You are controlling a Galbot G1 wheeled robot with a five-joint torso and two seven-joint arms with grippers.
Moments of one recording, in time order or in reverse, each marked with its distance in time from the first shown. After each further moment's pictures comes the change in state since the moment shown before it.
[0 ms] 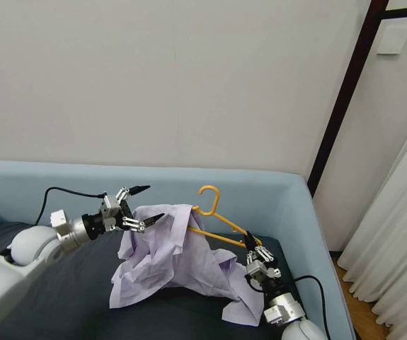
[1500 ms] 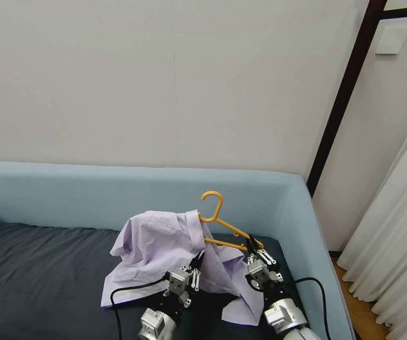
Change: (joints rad) left arm 0.818 -0.528 -0.125 -0.477 0.602 0.149 -1.026; right arm -0.029 -0.067 -0.072 0.140 0.216 -0.165 0.047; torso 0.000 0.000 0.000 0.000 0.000
